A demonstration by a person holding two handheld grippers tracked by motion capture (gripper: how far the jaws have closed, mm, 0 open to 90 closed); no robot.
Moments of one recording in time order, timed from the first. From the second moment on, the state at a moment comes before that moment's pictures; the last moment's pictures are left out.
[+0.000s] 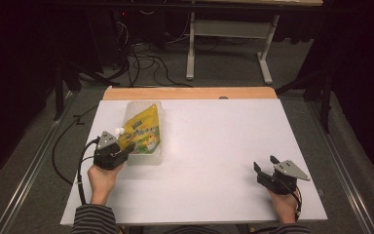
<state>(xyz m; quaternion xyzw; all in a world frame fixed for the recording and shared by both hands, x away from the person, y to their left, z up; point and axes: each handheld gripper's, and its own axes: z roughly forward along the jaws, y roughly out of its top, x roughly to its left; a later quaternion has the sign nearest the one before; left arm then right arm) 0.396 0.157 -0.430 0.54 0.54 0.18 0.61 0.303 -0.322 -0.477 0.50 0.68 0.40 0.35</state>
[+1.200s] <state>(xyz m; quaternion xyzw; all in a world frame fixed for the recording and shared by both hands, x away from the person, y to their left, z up) 0.350 0.176 -0.419 0.48 0.56 0.21 0.64 0.304 -0.322 -0.477 0.50 0.68 0.39 0.35</state>
